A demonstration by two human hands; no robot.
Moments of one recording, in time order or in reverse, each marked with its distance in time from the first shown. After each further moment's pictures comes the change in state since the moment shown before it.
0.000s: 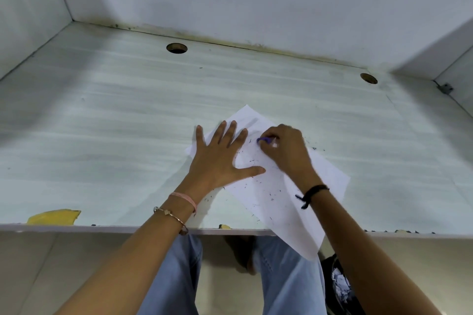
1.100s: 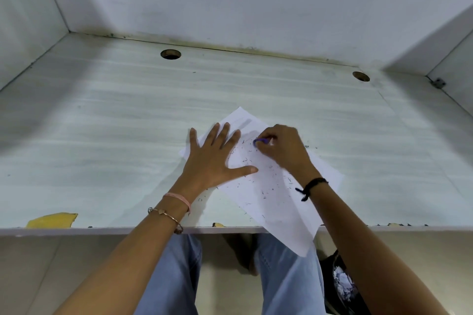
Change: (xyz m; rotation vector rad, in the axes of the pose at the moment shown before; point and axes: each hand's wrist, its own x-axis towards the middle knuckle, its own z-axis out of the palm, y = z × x) left_hand -0.001 0.002 -0.003 0.031 -0.009 -0.014; right_hand 0.004 0.011 -0.014 0.034 -0.074 0.008
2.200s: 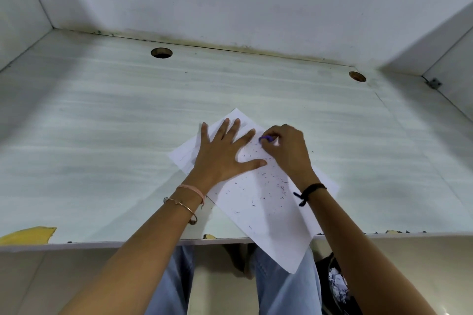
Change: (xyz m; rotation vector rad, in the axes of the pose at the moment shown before) left_hand 0.040 0.019 0.010 -0.059 0.037 0.060; right_hand 0.007 0.020 0.001 0.027 0.166 0.020
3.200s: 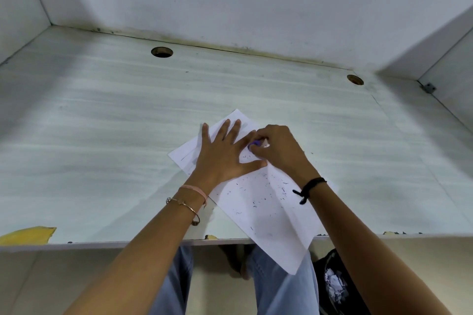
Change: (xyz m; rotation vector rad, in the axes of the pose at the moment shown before) left_hand 0.002 0.000 0.005 0.050 0.029 0.014; right_hand 0.005 -0.028 -0.009 -0.156 -0.251 -0.046
